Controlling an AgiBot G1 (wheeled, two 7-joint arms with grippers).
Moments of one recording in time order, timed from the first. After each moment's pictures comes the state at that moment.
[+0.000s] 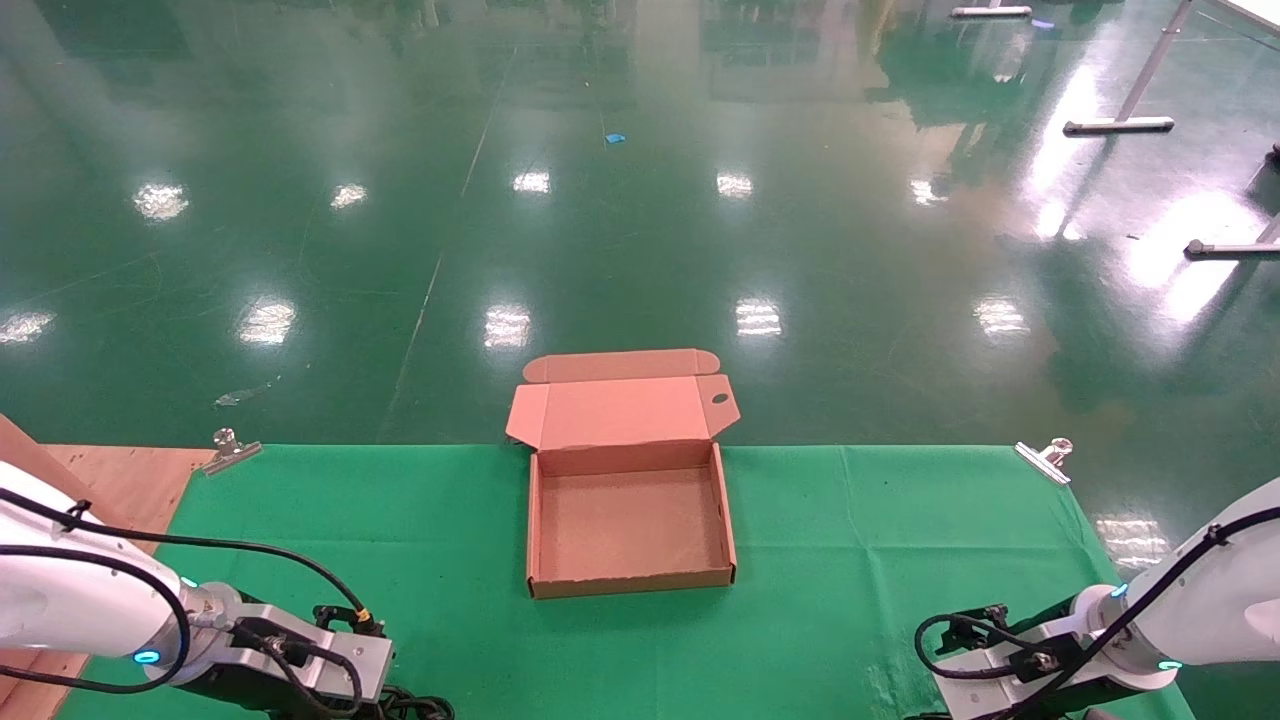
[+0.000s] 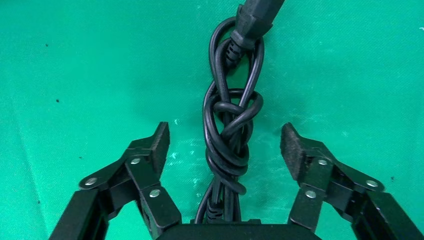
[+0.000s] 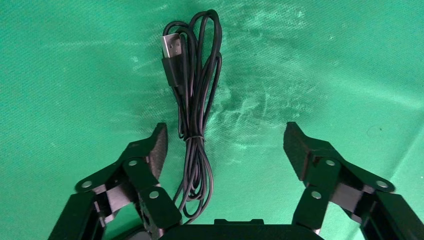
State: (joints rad) left arm -1.57 1.13 0.80 -0.22 1.89 1.22 0.51; right arm 1.58 -1.16 -0.81 0.13 -1.98 -1.10 -0.67
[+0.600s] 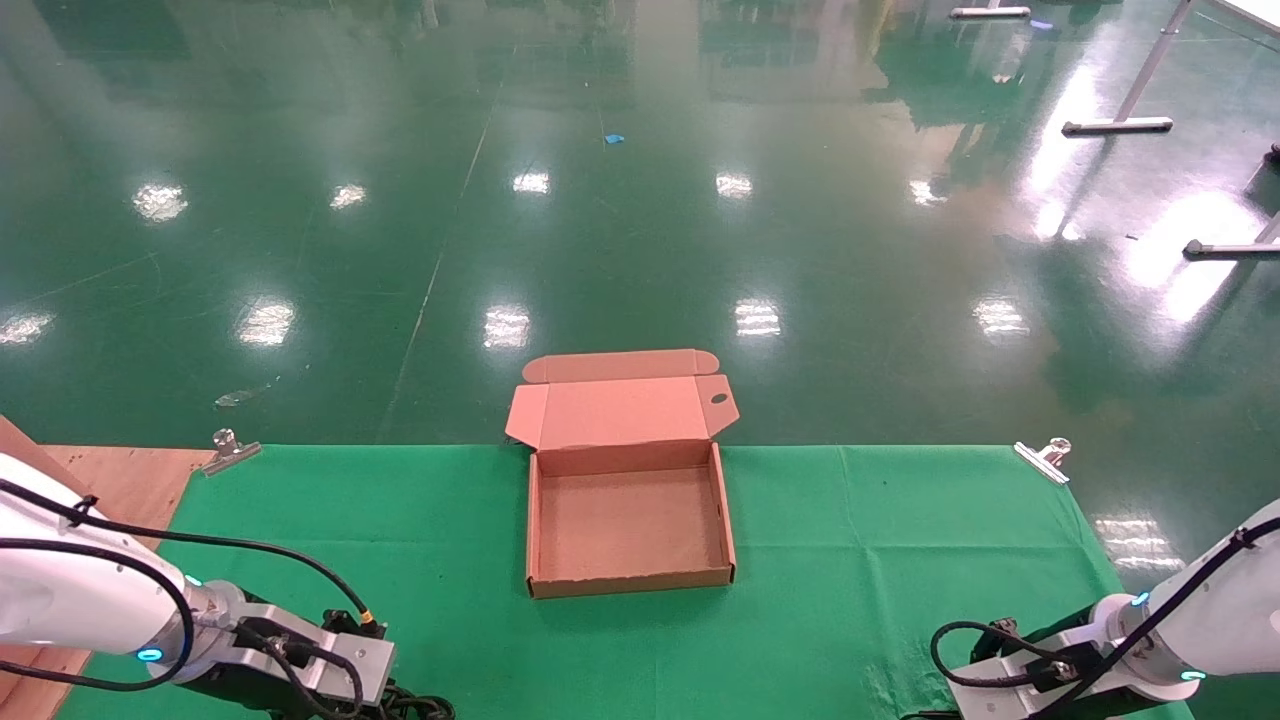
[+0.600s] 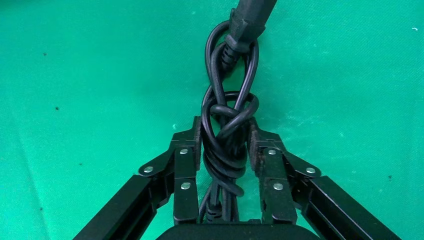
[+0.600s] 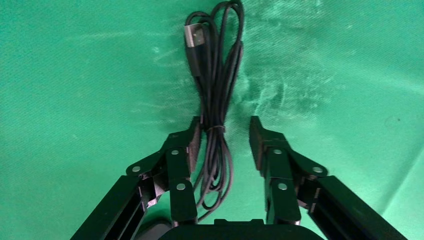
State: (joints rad) left arm -1.57 1.14 0.81 -0.18 1.90 1.22 0.54; right arm 1.59 -1.15 -0.80 0.07 -1.96 -1.11 -0.72
